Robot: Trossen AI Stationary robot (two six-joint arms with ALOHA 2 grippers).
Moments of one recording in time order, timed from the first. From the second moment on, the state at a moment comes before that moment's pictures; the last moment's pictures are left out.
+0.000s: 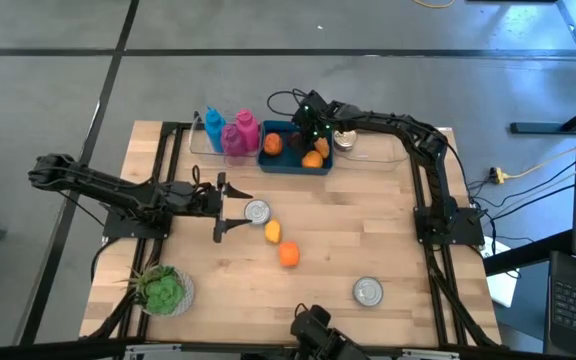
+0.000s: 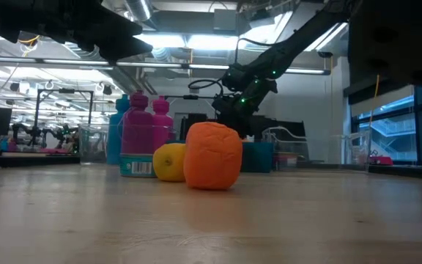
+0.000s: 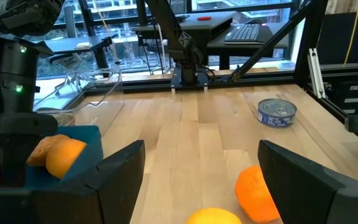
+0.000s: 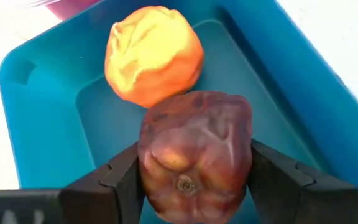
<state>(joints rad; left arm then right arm) -0.08 0.84 0.36 0.41 -0.18 0.05 -0.60 2.12 1.59 -0.43 -0.25 -0.01</state>
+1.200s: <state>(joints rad) -0.08 0.84 0.36 0.41 -0.18 0.04 -0.61 2.12 1.59 -0.38 -0.30 0.01</state>
